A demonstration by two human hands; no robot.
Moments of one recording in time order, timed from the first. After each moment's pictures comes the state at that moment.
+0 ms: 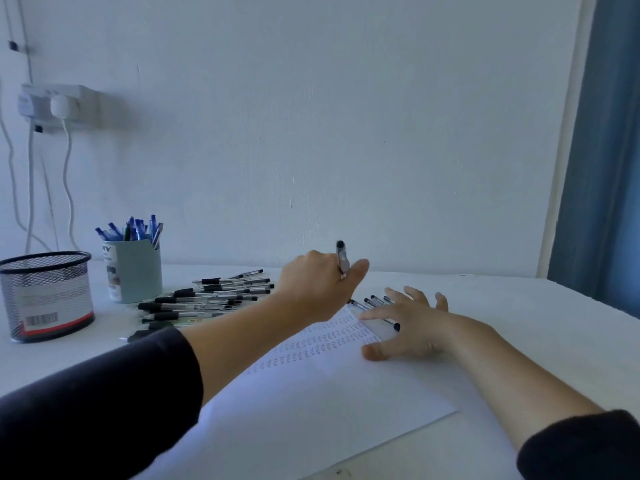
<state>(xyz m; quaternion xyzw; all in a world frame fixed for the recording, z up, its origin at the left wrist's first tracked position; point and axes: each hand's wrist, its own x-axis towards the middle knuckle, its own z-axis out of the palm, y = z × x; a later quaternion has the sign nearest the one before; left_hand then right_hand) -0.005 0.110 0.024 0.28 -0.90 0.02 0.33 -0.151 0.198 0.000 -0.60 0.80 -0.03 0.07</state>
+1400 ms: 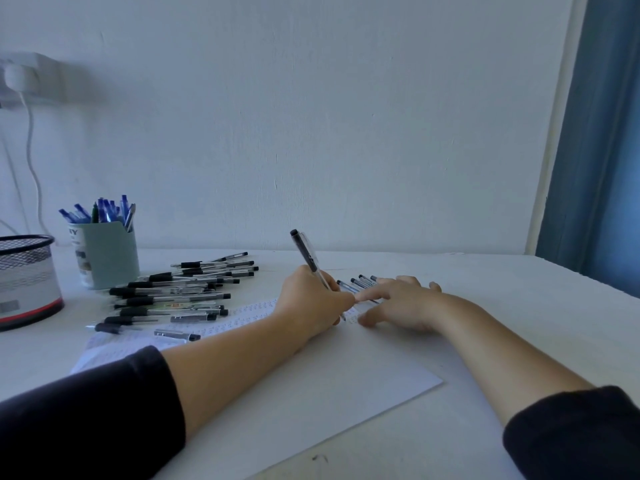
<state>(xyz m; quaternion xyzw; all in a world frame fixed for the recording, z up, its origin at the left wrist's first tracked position) -0.018 0.133 -0.012 0.40 -0.76 -0.38 0.34 -0.154 0.200 -0.004 -0.56 0.80 -0.17 0.14</state>
